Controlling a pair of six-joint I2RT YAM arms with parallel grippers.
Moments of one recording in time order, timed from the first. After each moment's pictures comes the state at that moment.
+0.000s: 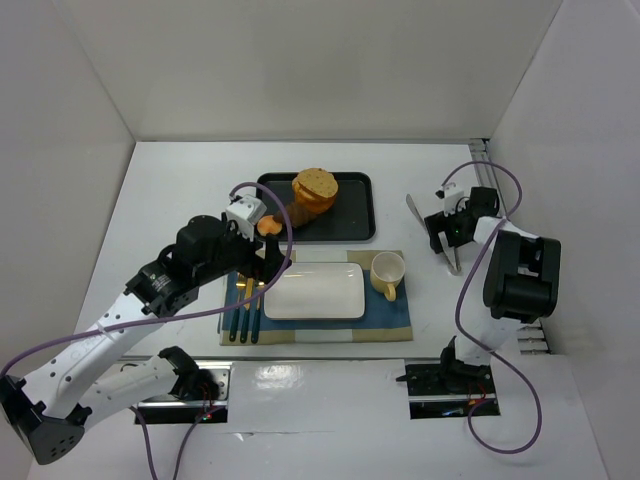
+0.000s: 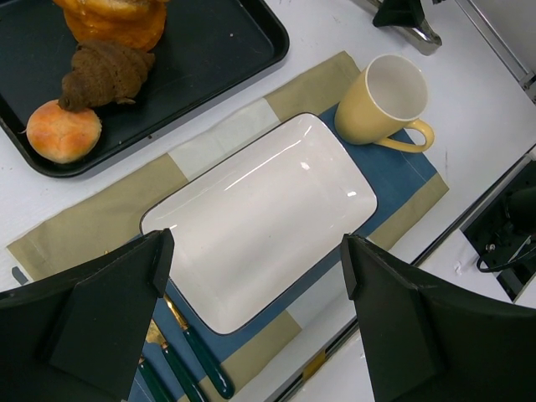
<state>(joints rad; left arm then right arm) -0.66 0.88 0.92 -0.46 0.09 -0.24 -0.24 1.69 0.91 -0.17 -0.28 -0.54</state>
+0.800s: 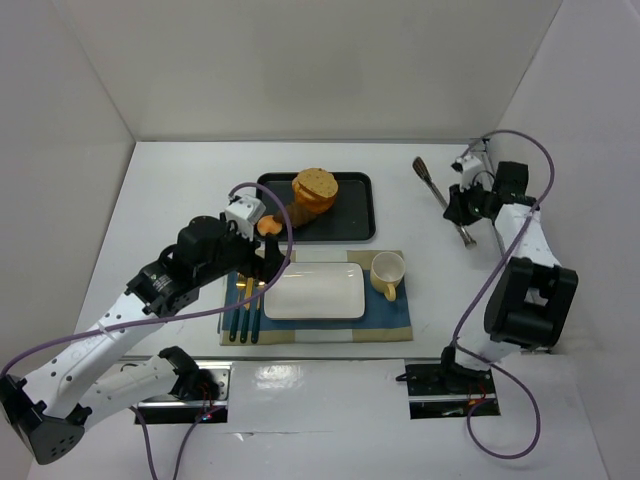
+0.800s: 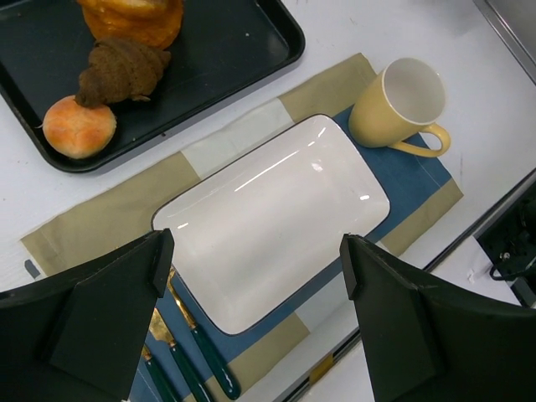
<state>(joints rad) -0.66 0.88 0.91 -0.46 0.06 -0.24 -0.31 1.55 1.11 -0.48 -0.57 -0.58</state>
